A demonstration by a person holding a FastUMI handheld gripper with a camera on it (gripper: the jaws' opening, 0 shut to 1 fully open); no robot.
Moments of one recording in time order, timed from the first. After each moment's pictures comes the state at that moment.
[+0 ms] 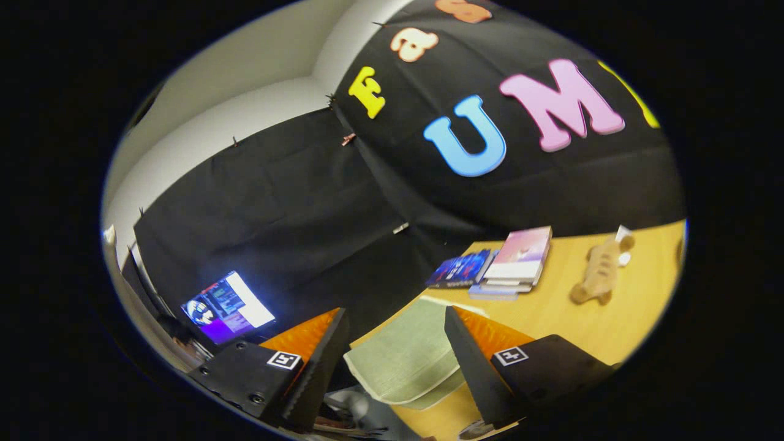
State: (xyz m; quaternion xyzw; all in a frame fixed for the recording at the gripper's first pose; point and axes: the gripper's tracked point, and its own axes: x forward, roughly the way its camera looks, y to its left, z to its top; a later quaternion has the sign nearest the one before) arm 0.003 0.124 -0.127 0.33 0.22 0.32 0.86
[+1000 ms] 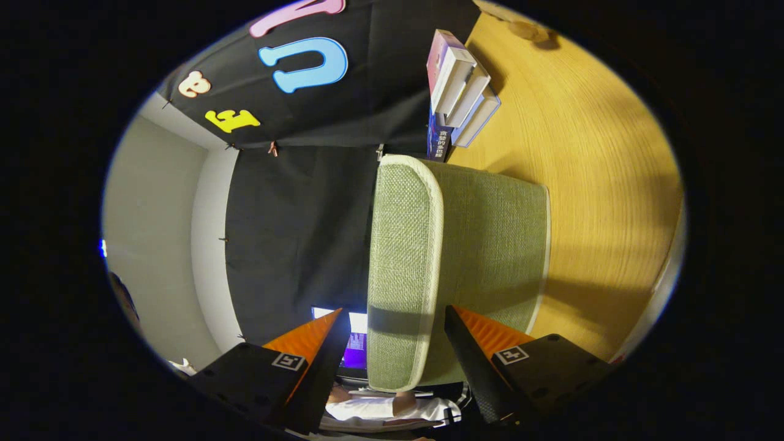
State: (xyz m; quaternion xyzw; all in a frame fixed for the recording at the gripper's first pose) arm -0.003 0.201 -0.302 0.62 0.41 0.35 0.57
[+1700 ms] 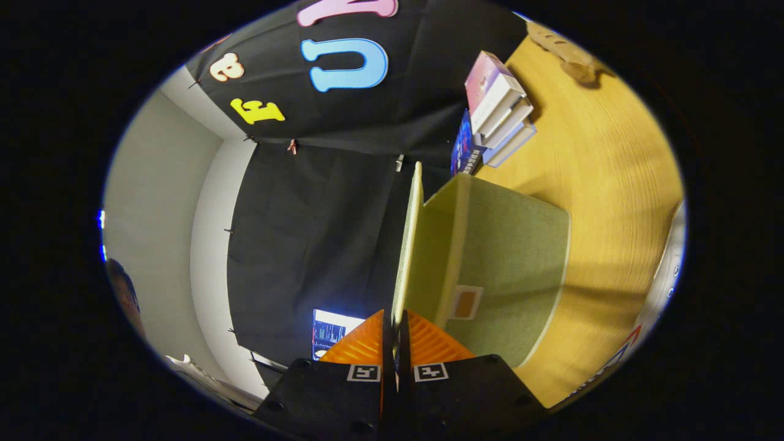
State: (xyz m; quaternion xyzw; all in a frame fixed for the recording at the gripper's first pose) arm 0.007 0.191 -0.226 0.59 0.35 0.35 0.64
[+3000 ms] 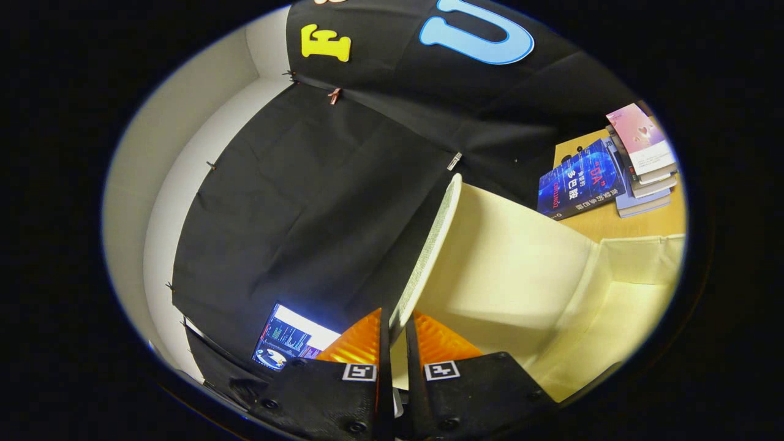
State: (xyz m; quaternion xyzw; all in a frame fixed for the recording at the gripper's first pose) arm 0.092 0.432 -0.104 0.46 0.31 0.38 0.74
